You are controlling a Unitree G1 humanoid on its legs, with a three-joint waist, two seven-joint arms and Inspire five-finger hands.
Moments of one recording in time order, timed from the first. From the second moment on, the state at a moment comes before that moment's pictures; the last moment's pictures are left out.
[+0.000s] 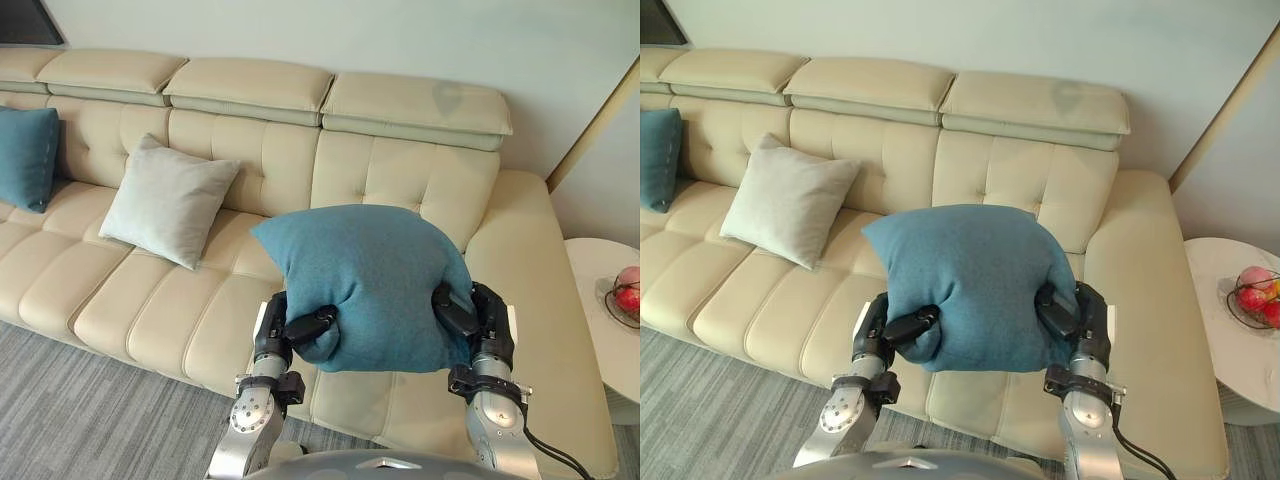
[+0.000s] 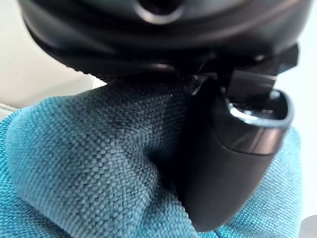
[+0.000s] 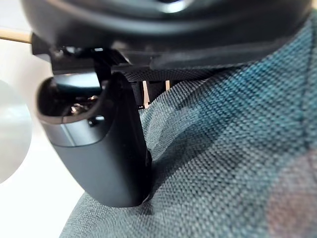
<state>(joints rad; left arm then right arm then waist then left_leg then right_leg) 0.32 0.10 -0.33 -0.01 -0.29 -0.07 0.18 0.33 -0.04 -0.05 -0.04 0.04 -0.05 -0.25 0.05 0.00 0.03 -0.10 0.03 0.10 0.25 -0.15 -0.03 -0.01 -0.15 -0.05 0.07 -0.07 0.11</state>
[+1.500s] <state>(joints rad) -1.46 0.20 0.02 0.89 -0.20 -0.01 0.51 -1.22 -0.11 -0.20 0.66 0.08 0.04 -0.69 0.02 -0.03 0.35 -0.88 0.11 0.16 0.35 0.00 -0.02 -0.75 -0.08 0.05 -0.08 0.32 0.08</state>
